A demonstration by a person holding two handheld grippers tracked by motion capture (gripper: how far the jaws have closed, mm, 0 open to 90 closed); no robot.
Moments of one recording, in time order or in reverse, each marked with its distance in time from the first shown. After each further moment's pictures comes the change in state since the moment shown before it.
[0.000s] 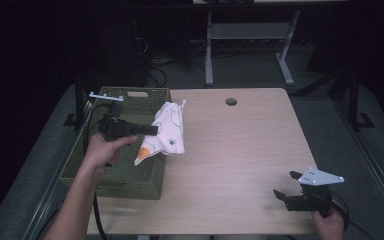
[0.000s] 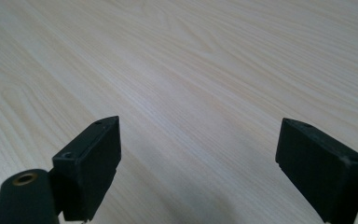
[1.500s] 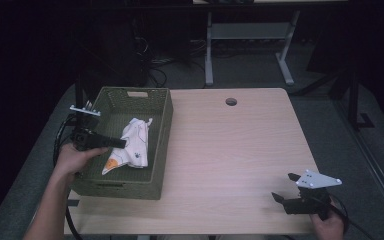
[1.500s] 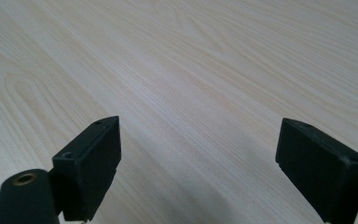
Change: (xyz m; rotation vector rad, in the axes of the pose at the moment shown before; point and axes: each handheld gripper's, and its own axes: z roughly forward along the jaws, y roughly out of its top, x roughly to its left) left arm 0.062 -0.038 -0.044 0.169 0.244 -0.019; right arm 0.010 0.002 -0.002 0.014 0.002 -0.021
